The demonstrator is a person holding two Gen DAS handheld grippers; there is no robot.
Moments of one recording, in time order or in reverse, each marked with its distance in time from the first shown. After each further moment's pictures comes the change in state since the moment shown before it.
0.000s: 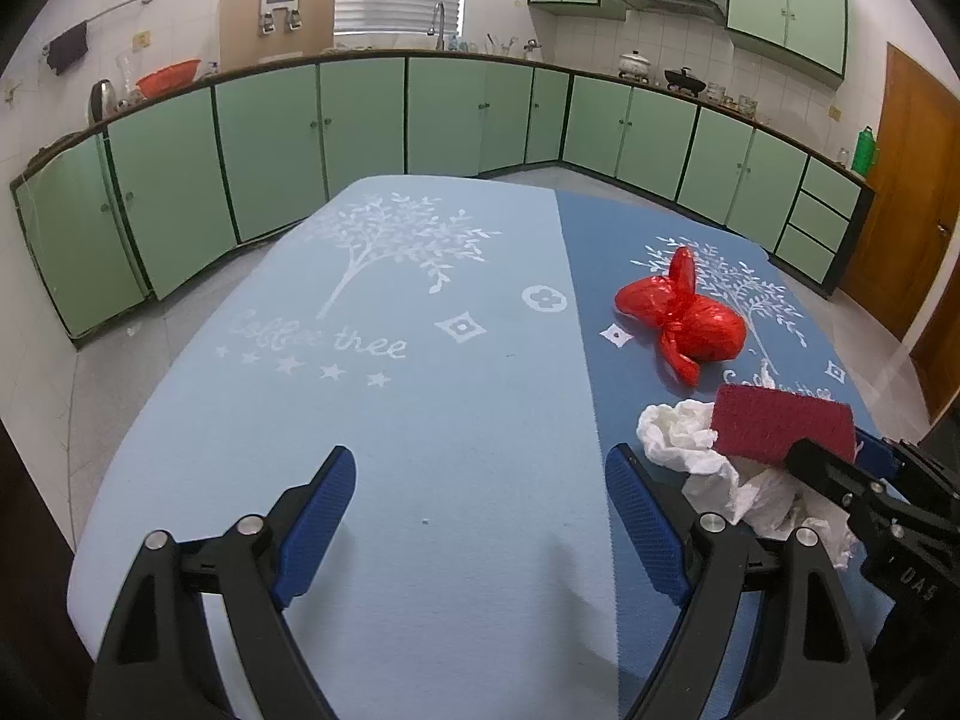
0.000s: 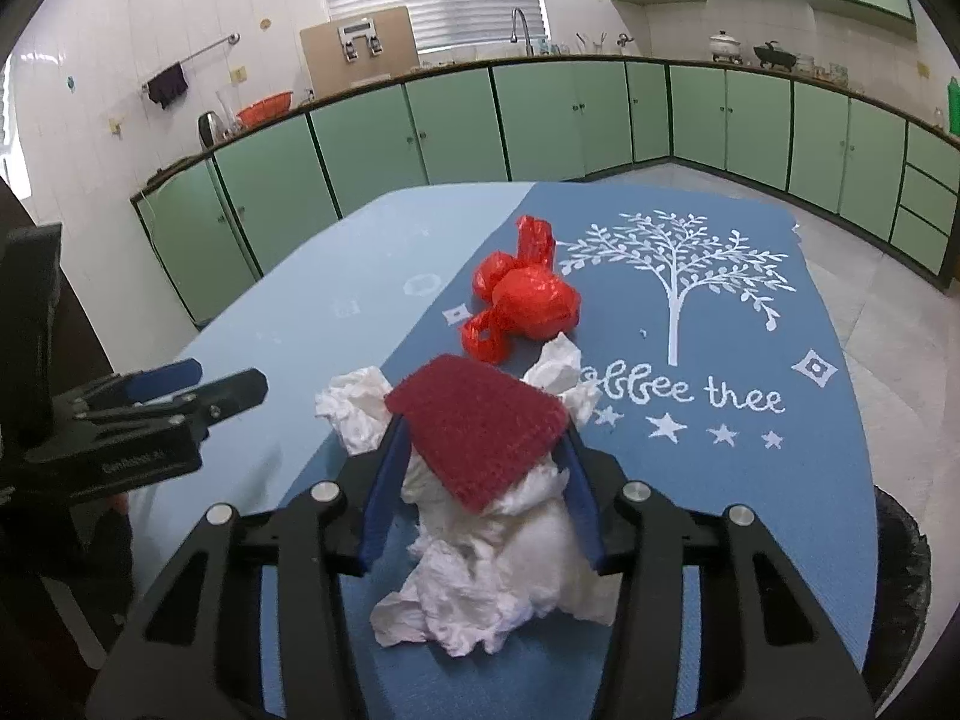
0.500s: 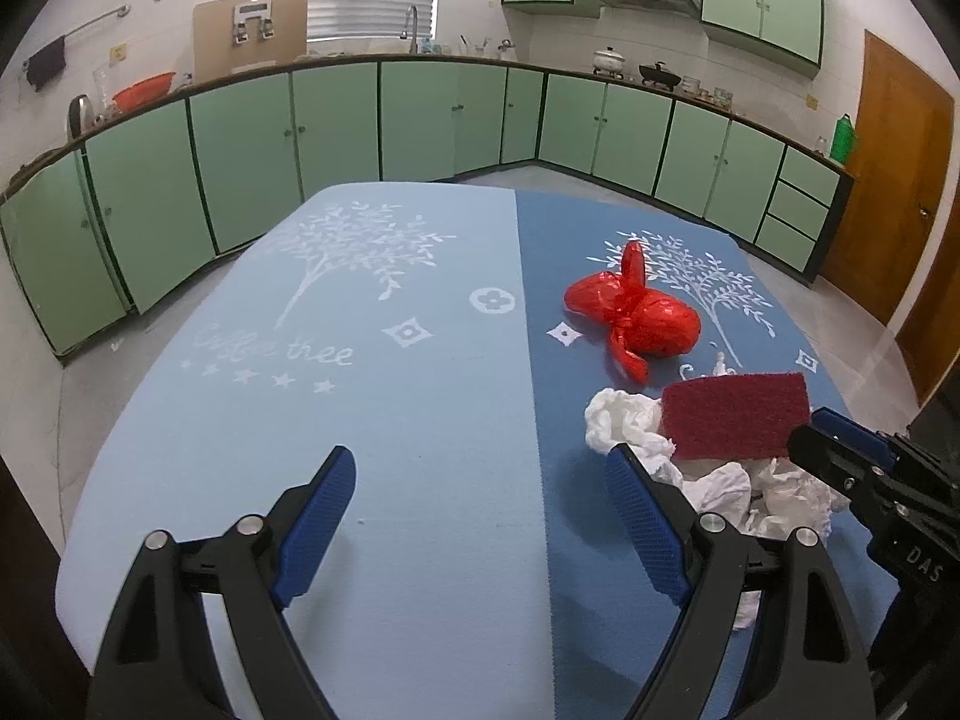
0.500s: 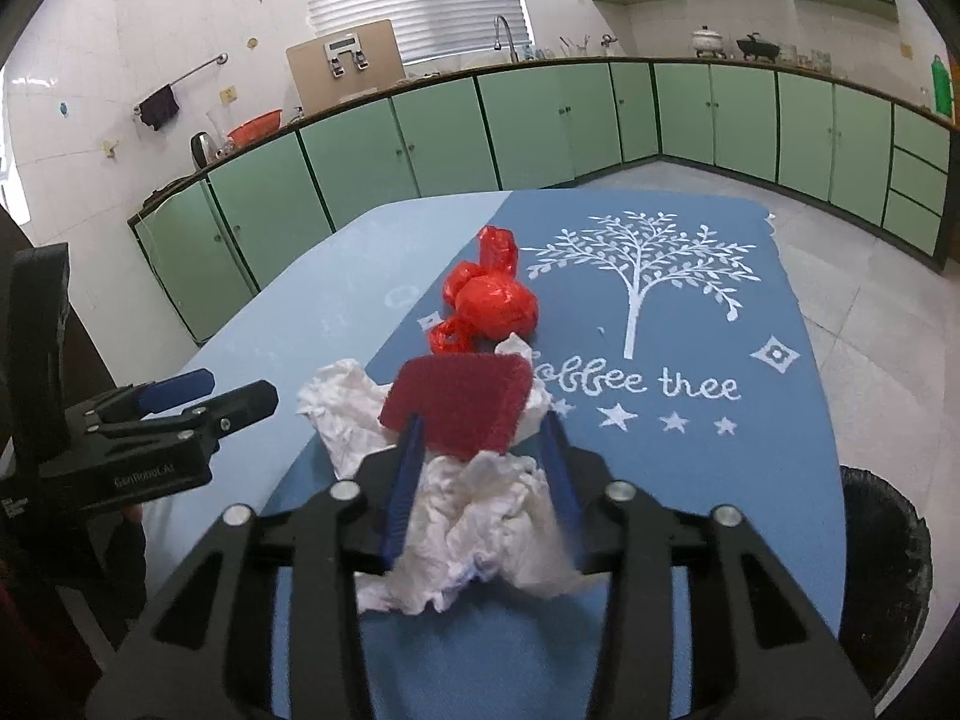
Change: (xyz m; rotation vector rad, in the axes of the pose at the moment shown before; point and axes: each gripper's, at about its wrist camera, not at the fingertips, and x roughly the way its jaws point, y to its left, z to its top) left arm -0.004 -0.027 0.001 0.039 -0.002 -0.035; right arm -0.015 -0.021 0.000 0.043 -0.010 0.003
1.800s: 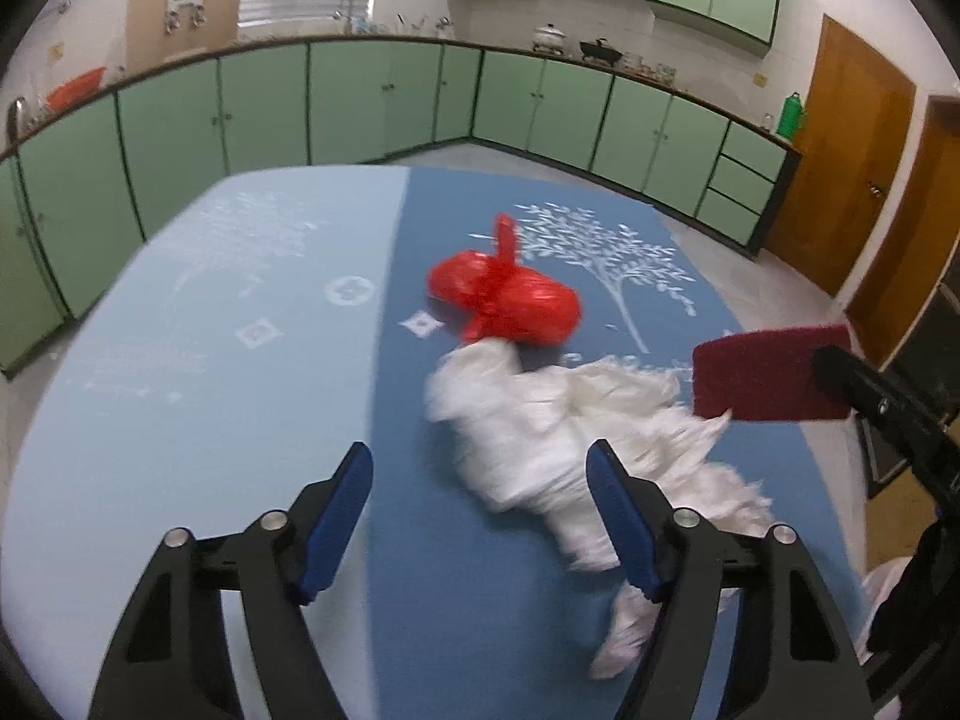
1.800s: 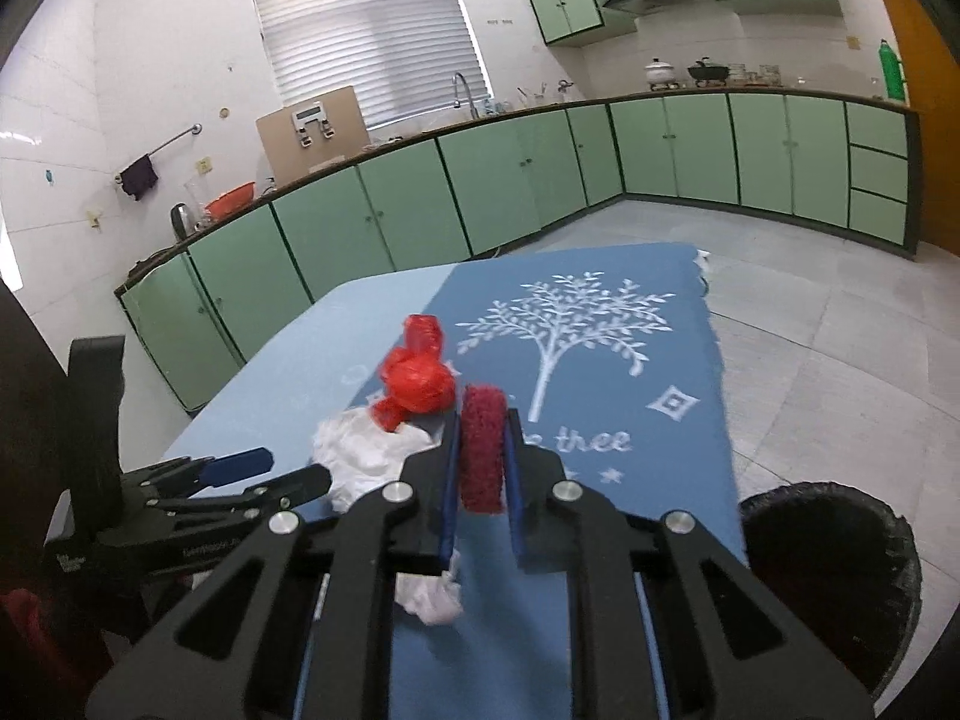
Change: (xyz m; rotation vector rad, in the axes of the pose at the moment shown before) left arm 0.027 -0.062 0.009 0.037 0.063 -0.168; right arm -0.048 -0.049 0.008 0.090 -0.143 -0.042
